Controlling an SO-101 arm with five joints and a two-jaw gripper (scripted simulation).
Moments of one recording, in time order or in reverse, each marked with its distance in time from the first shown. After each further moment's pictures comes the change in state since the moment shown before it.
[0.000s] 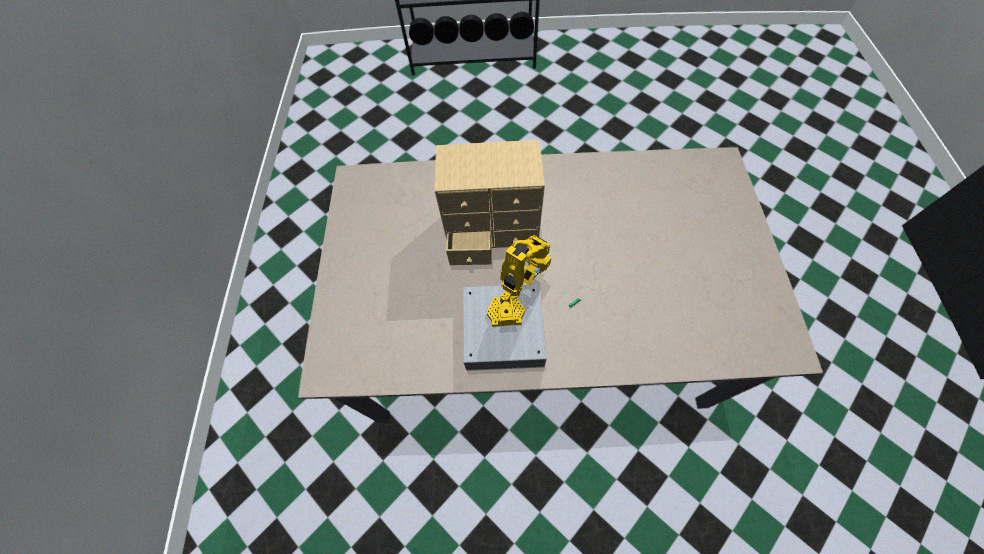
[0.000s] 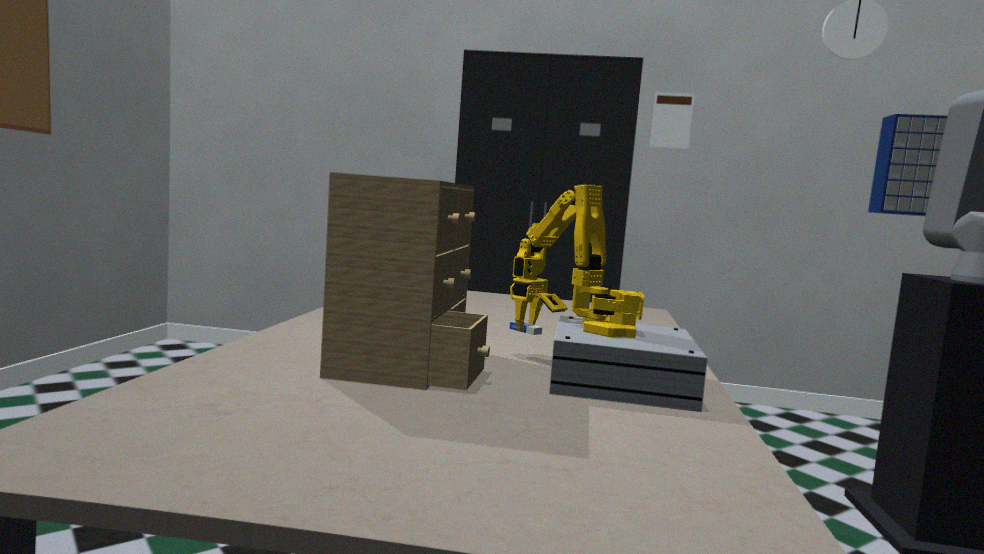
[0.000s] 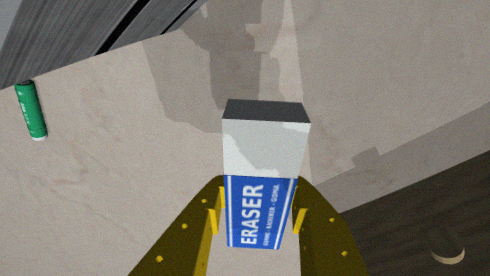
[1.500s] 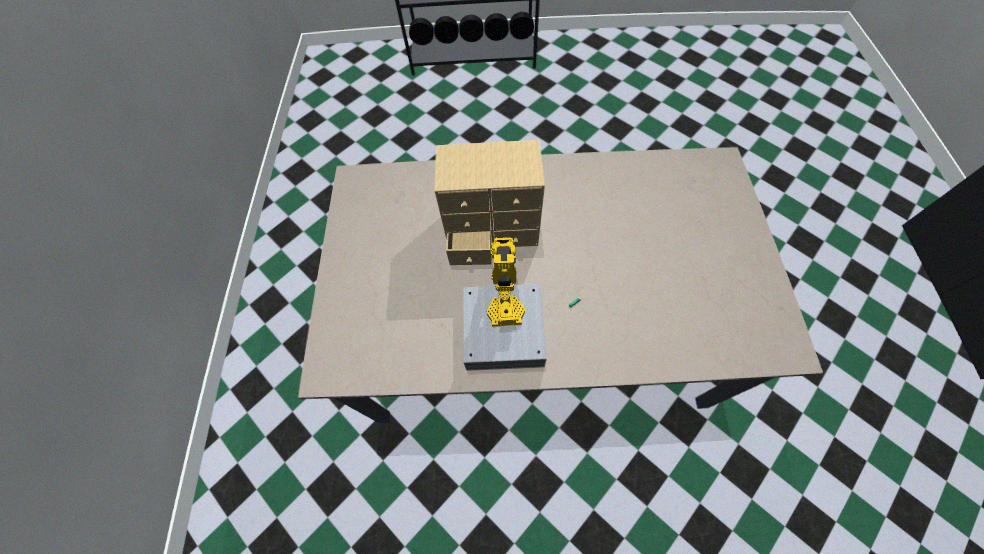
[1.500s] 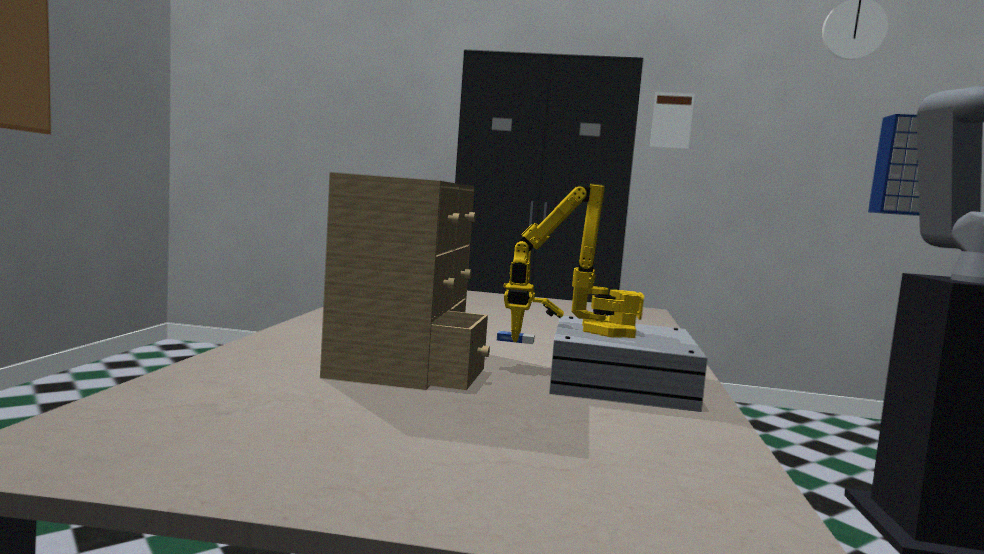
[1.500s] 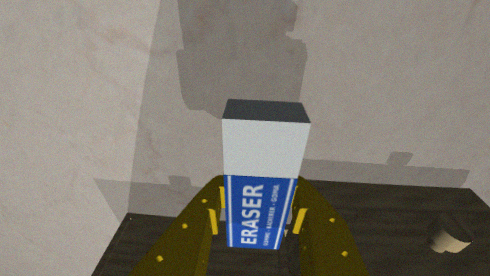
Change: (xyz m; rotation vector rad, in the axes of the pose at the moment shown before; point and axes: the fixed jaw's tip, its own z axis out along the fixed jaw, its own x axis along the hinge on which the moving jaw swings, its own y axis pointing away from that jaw) arm -0.051 -0.089 0.000 -0.011 0.006 -0.672
